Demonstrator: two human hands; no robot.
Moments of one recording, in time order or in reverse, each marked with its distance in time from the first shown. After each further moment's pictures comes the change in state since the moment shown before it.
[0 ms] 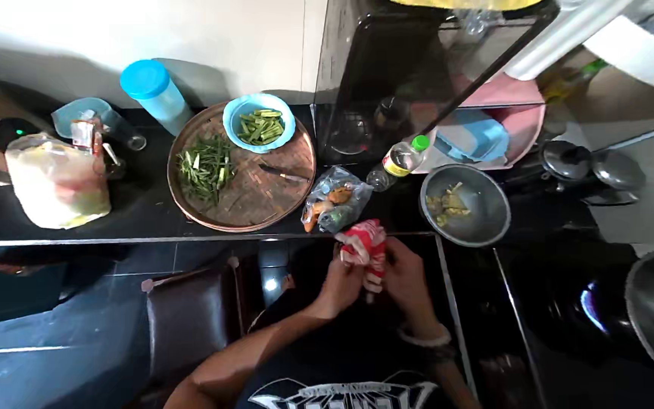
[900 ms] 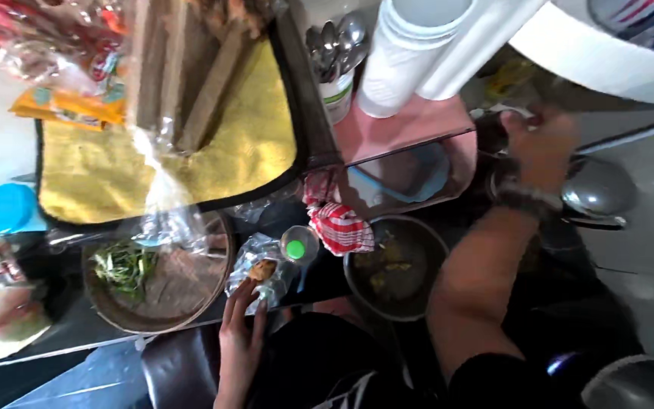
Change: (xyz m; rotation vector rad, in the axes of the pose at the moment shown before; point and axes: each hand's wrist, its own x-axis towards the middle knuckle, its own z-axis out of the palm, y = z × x) left_hand 0.147 0.028 0.032 0.838 0.341 0.130; right_hand 0.356 0.250 -0.371 -0.379 0.451 0.519
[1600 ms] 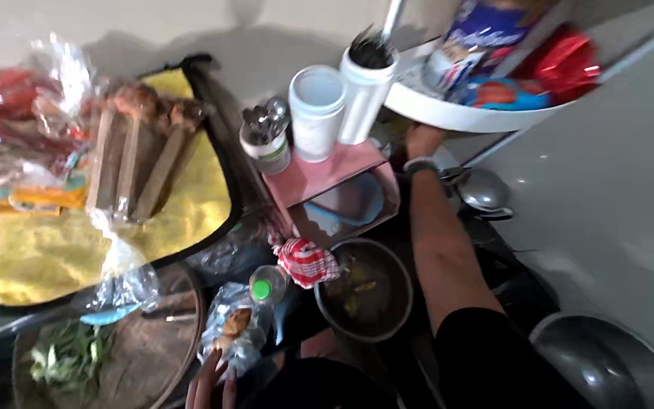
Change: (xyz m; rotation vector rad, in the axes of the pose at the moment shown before) left_hand -0.021 0.003 -0.013 -0.015 -0.043 -0.039; right_hand 0.082 -0.006 0.033 -0.069 0.297 0.067
